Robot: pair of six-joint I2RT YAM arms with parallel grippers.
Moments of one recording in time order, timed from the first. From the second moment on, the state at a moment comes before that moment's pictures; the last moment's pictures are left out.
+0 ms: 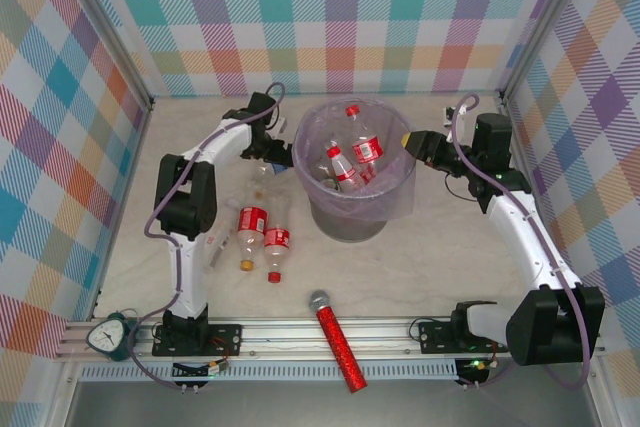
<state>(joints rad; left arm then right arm) -0.27 2.17 1.77 -0.79 0.08 -0.03 0.07 1.21 1.00 -0.26 -0.72 0.56</state>
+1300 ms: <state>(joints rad) -0.19 1.98 1.81 -0.79 0.04 -0.06 0.07 1.21 1.00 -0.26 -0.72 0.56</state>
